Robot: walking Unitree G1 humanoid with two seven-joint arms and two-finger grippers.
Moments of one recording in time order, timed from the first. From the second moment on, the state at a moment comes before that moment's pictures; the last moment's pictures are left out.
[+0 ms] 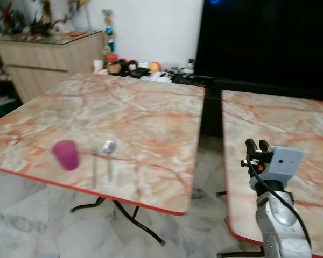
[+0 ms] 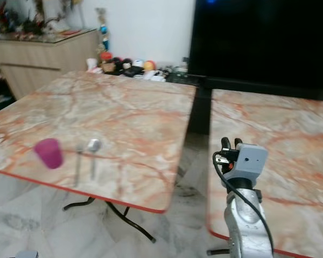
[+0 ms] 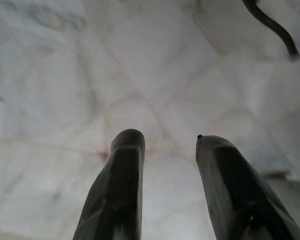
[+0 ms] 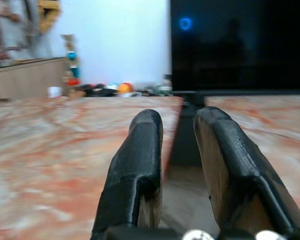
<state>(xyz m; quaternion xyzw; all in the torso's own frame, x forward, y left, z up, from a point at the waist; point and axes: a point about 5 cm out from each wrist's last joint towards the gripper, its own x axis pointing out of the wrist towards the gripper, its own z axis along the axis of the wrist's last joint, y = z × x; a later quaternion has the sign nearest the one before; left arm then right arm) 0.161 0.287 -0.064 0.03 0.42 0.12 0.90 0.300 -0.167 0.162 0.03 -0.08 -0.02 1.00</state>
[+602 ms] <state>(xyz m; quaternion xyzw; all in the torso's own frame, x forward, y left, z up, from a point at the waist) 0.157 0.286 -0.067 0.03 0.43 0.11 0.90 0.304 -0.157 0.166 0.04 -0.08 0.00 1.00</state>
